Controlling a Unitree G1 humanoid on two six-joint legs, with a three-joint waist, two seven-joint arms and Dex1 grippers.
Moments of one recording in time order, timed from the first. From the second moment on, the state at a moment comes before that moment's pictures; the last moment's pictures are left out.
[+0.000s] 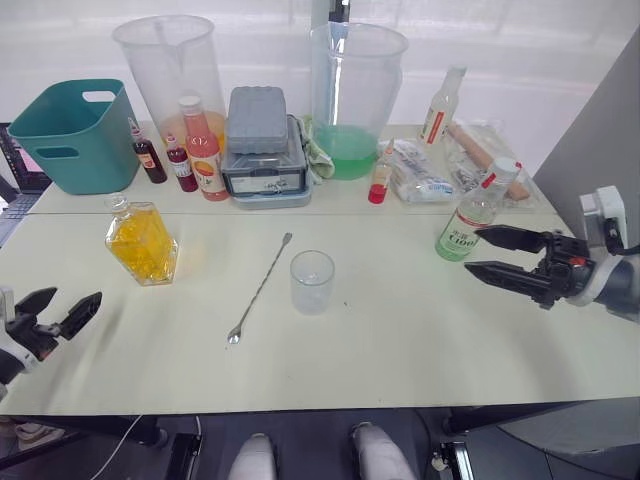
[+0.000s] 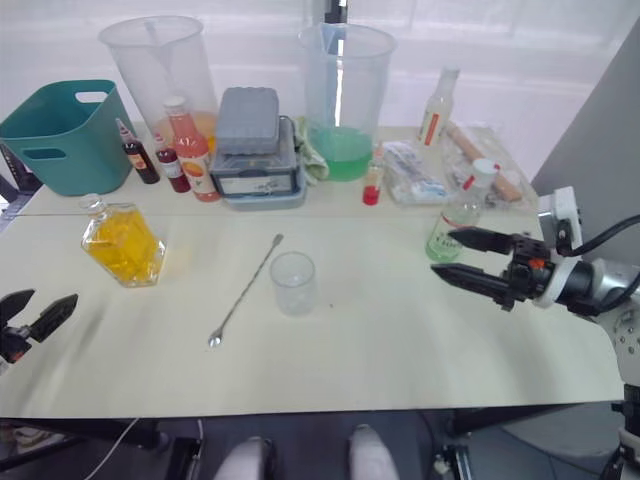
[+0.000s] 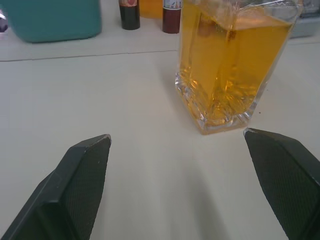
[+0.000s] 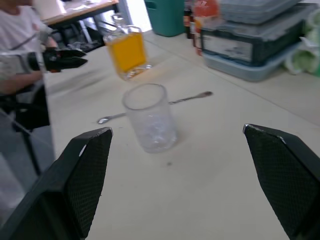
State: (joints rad) left arm 0.16 0.65 0.77 0.05 -0.54 0.30 -0.74; right arm -0.36 -0.93 -0.30 -0.13 0.85 0.74 1.23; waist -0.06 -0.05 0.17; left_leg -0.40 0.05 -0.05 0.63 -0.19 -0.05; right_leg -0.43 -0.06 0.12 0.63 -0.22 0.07
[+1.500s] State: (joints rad) left arm -0.31 0.38 0.43 0.12 -0.35 0.18 -0.24; right arm -0.47 -0.78 -0.17 -0.20 0.68 0.57 1.12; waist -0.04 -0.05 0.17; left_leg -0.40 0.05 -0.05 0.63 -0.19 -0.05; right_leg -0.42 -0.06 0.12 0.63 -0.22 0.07
